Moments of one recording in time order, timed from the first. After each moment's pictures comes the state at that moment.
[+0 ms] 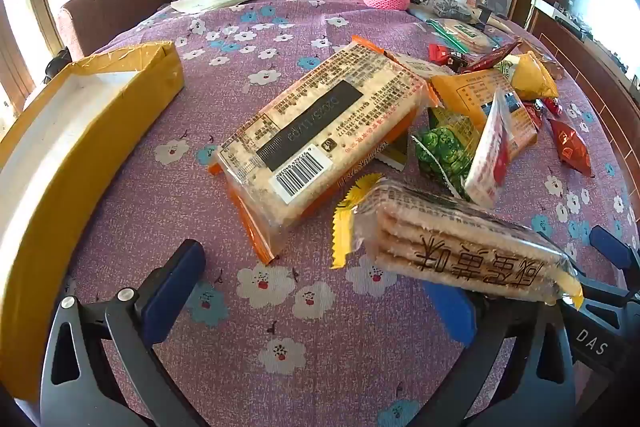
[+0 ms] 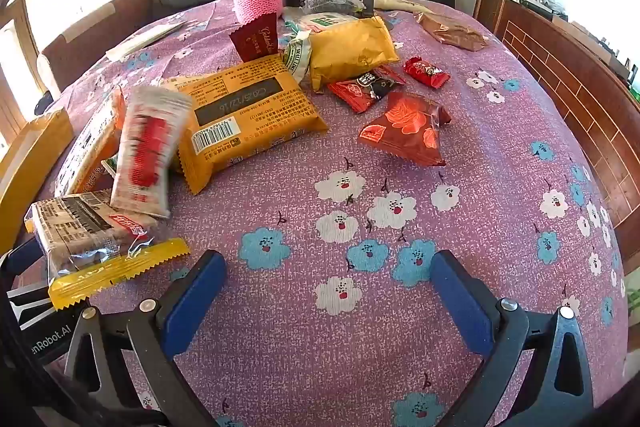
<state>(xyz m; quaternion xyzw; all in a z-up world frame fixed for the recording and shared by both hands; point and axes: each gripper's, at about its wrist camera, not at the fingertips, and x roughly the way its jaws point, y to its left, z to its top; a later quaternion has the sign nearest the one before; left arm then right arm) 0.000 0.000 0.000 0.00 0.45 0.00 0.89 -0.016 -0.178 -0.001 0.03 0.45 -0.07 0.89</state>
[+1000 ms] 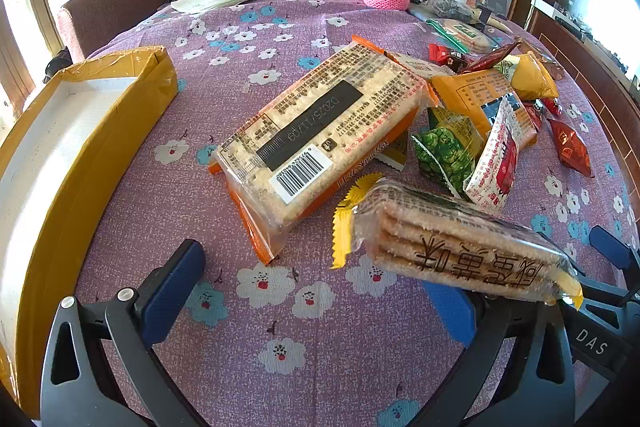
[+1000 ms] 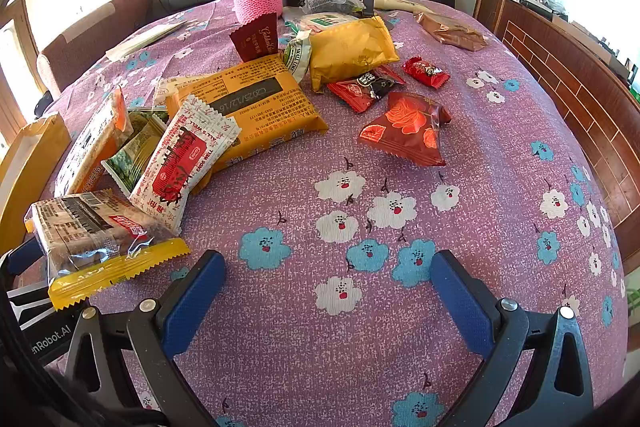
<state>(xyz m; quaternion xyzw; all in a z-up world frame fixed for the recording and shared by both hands) 0.000 0.000 0.000 0.00 0.45 0.00 0.89 -0.017 -0.179 -0.002 0.03 0.45 -0.07 0.89</state>
